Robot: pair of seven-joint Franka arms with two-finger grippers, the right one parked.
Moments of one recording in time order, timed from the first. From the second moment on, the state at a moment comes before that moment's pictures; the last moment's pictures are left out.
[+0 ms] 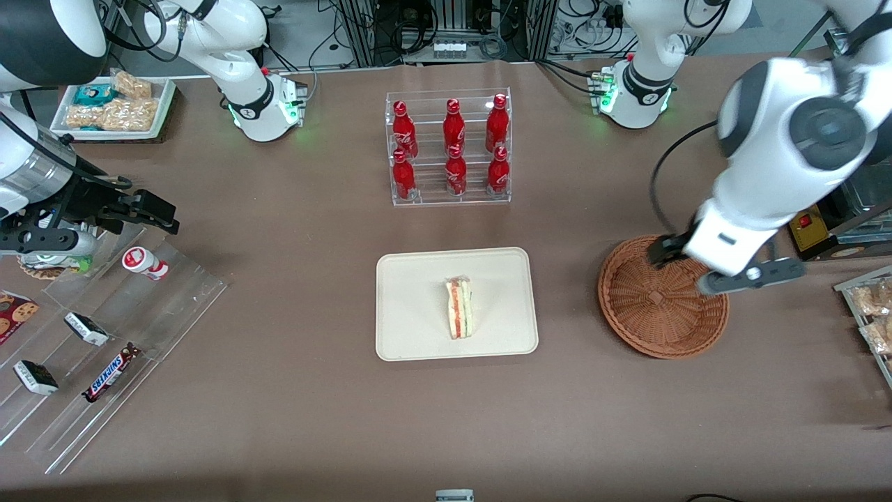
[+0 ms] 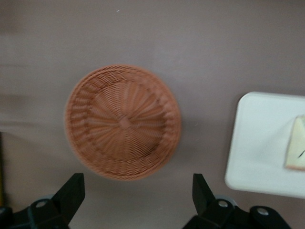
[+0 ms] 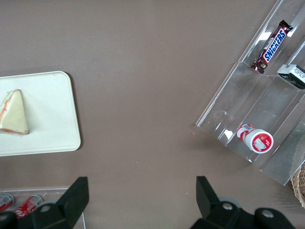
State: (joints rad) arm -0.14 0.12 -0.07 -1.64 0.08 1.72 -0.33
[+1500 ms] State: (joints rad) arm -0.02 0.00 0.06 -1.56 -0.03 1.58 0.18
